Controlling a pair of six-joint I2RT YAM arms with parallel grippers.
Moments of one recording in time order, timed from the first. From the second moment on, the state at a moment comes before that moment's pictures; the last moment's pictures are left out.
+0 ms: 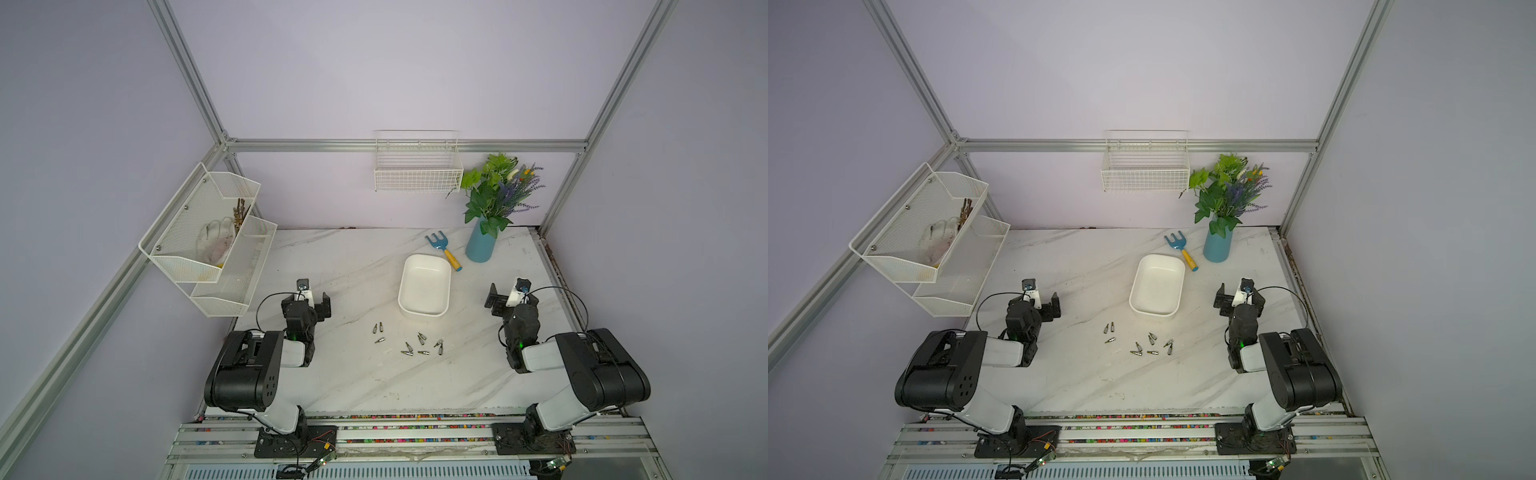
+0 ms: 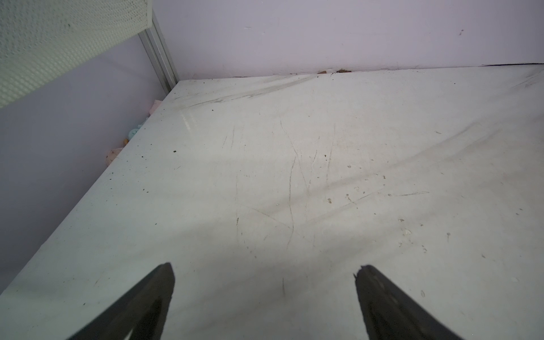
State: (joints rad) left arm -0.01 1.58 0.37 0.90 -0.19 0.04; right arm 0.10 1.57 0.29 1.16 0.29 0.07
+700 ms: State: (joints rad) left arm -0.01 1.37 0.39 0.73 -0.25 0.02; right arm 0.10 1.27 0.36 0.90 0.34 0.12
